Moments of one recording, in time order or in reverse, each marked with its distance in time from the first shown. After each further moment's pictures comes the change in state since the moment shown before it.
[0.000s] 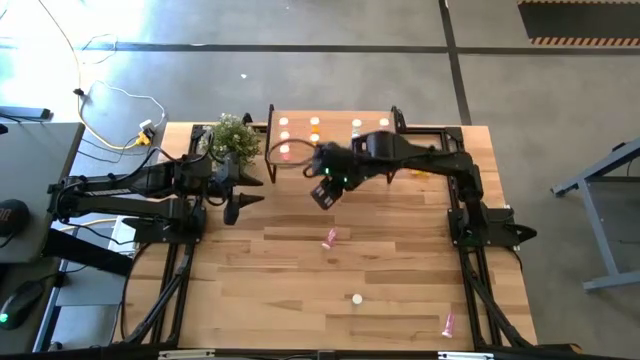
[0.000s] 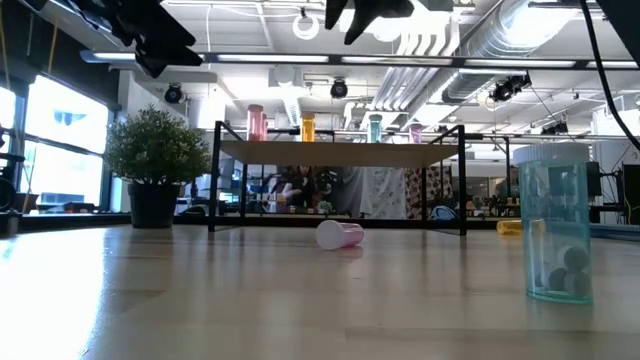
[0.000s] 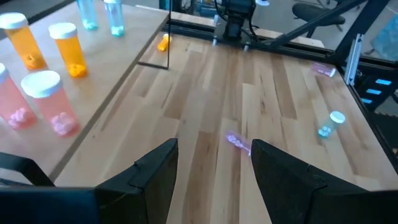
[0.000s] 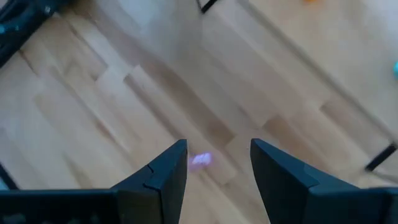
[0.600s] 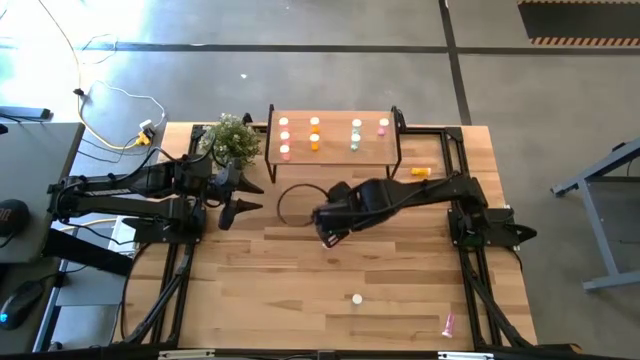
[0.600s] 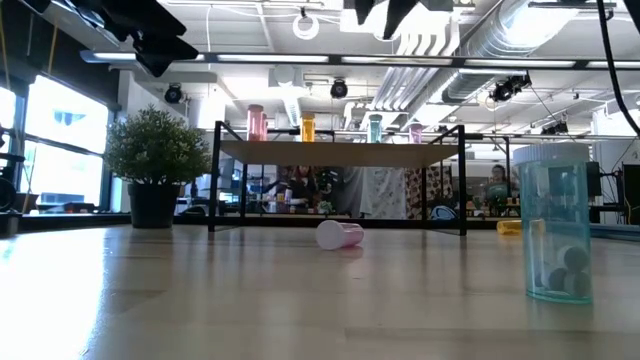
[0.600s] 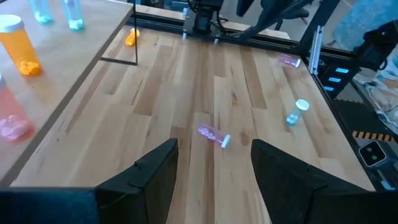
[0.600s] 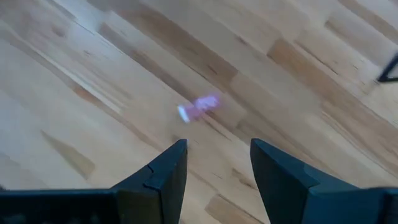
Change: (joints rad) left arm 0.000 0.000 0.000 -0.009 0.129 0.015; right arm 0.234 0.016 -0.103 -0.094 0.102 0.400
